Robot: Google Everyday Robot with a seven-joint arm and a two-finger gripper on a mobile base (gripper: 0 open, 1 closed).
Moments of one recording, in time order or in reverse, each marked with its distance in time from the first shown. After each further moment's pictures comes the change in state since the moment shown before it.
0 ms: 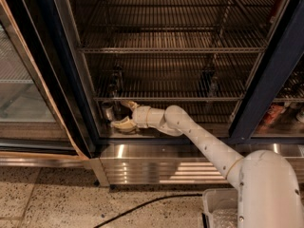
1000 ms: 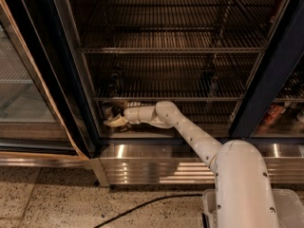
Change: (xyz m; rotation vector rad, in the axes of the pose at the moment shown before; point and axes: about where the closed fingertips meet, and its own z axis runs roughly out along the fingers) arm -0.002 0.000 0.048 -0.113 -0.014 -0.005
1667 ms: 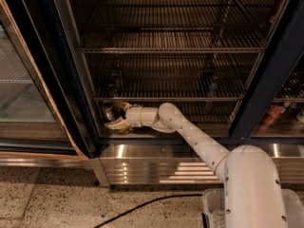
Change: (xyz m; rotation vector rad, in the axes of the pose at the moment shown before) arm -0.002 0.015 -0.013 0.015 -0.028 -0.017
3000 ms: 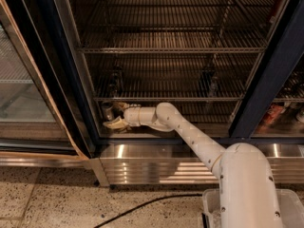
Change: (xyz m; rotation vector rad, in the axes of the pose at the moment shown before) arm 0.002 0.000 0.011 -0.020 0.004 0.001
